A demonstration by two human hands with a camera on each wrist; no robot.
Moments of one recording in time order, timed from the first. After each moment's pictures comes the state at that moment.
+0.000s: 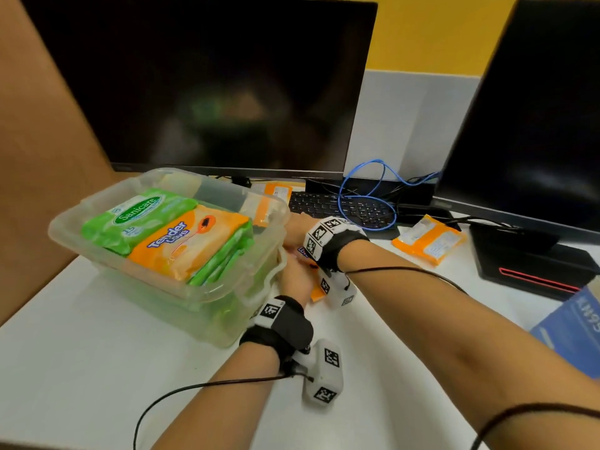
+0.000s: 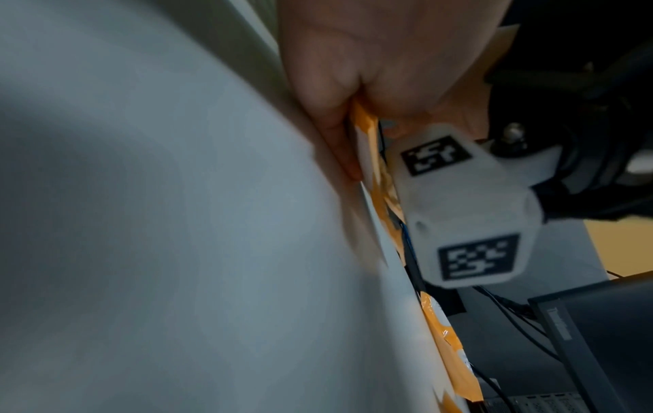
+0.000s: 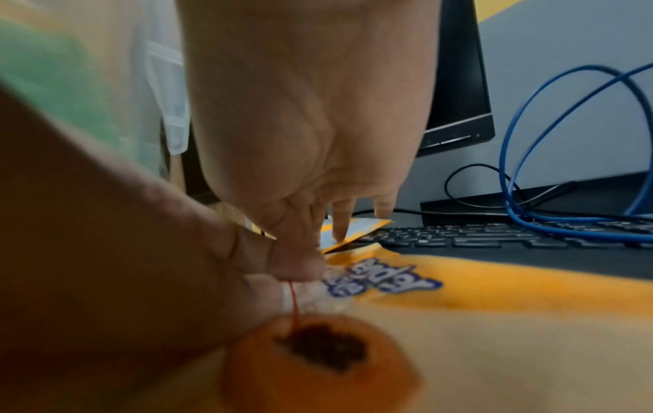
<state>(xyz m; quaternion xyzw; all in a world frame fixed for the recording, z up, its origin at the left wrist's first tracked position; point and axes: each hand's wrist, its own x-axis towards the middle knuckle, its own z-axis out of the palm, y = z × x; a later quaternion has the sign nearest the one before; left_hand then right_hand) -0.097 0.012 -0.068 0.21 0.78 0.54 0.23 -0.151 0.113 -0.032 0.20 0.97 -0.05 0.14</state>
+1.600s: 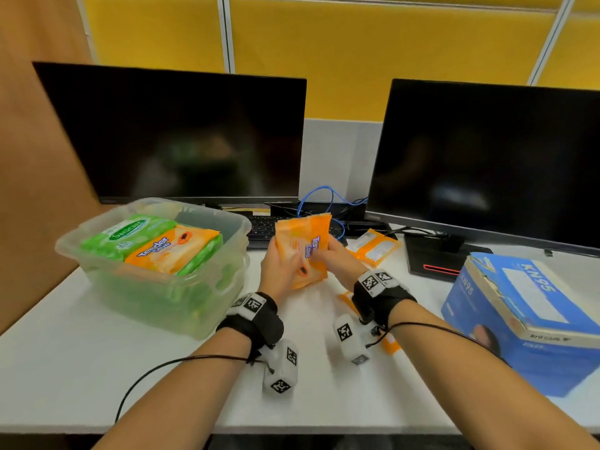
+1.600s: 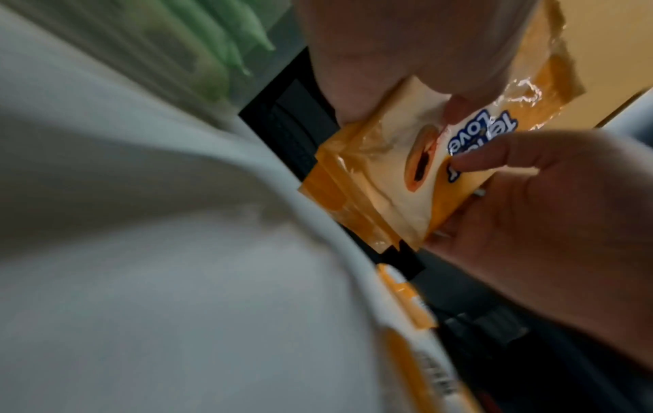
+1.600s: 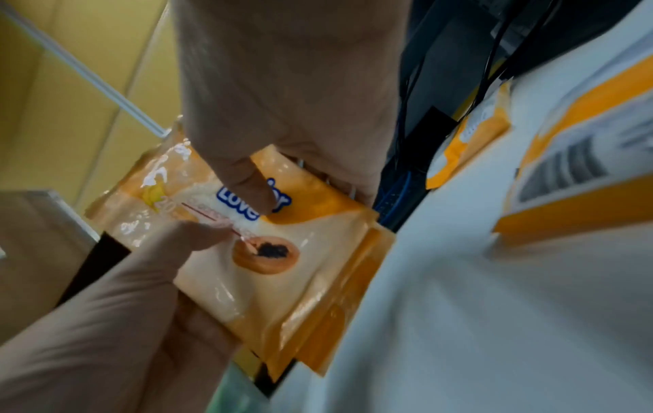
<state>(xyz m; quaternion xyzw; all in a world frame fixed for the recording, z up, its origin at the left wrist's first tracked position) -0.064 0.013 -0.046 0.33 0.67 0.63 0.21 0.033 0.100 -0.020 0.29 0.71 -0.60 -0.22</state>
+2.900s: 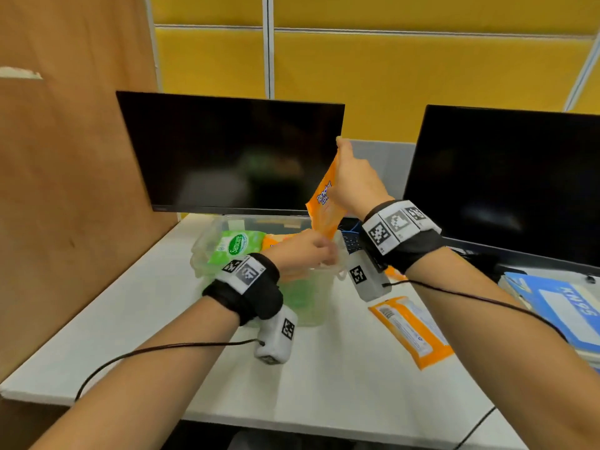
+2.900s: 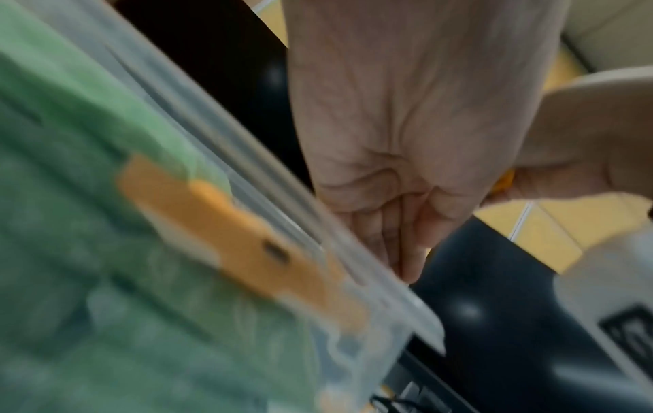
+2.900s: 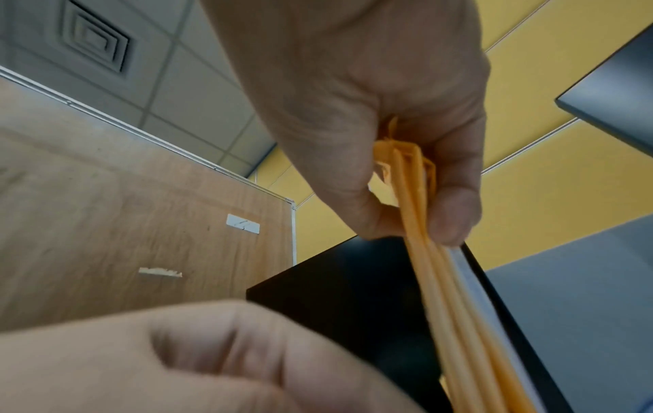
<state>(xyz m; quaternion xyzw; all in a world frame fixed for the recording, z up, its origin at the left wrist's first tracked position) -0.077 -0.052 0.068 0.59 0.73 0.27 0.21 0.000 0.045 0.146 0.34 0.89 -0.11 -0.28</state>
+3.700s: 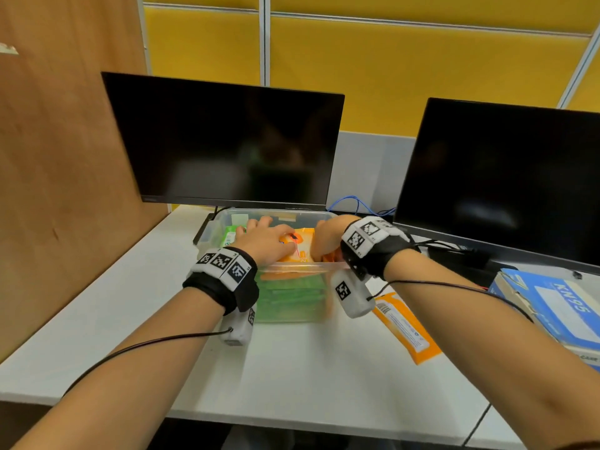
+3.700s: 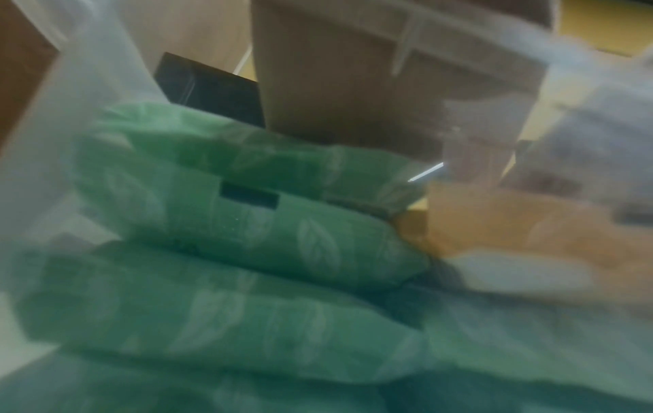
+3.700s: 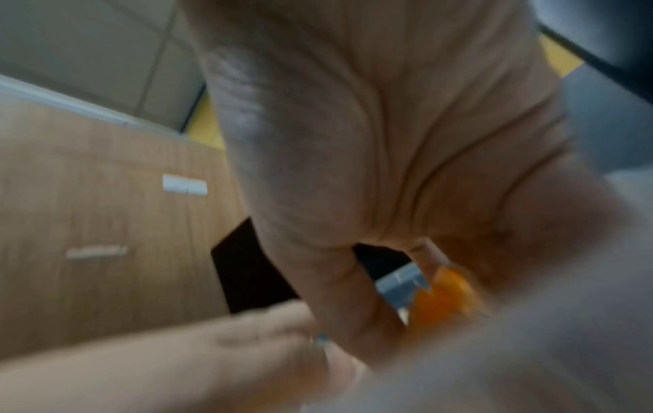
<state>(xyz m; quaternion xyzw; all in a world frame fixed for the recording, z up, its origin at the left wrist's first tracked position) -0.134 -0.053 0.042 0.50 0.86 0.09 0.06 -0.022 0.040 0.090 0.38 0.91 -0.03 0.16</state>
